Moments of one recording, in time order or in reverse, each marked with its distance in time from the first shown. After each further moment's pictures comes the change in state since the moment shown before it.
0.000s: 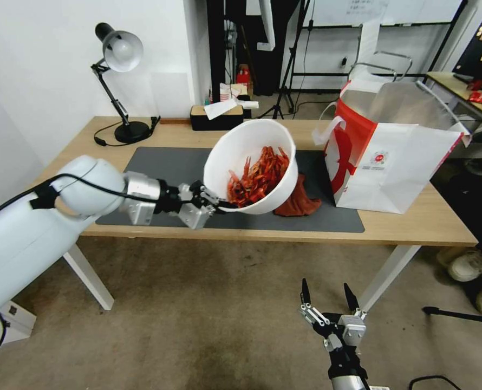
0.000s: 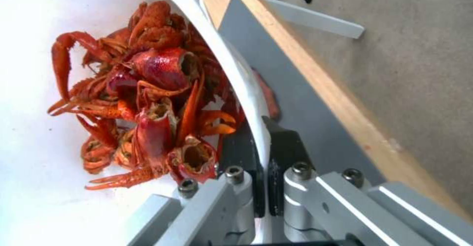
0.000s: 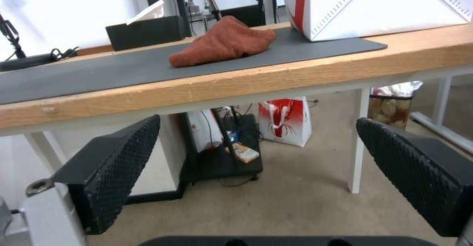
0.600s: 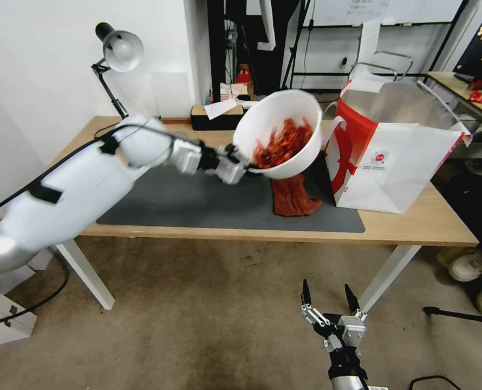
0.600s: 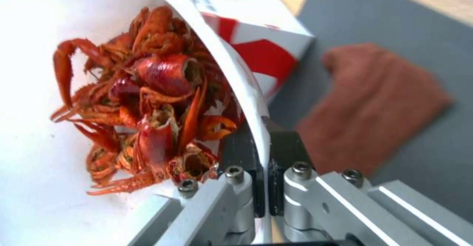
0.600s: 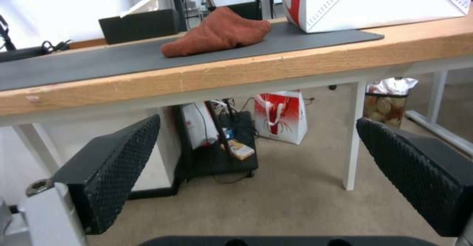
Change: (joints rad) left arm -0.403 -0.371 0.233 0.426 0.004 -0.051 0.008; right arm 0.019 0.007 0.004 -0.033 -0.002 -0.001 0.002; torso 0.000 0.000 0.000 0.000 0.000
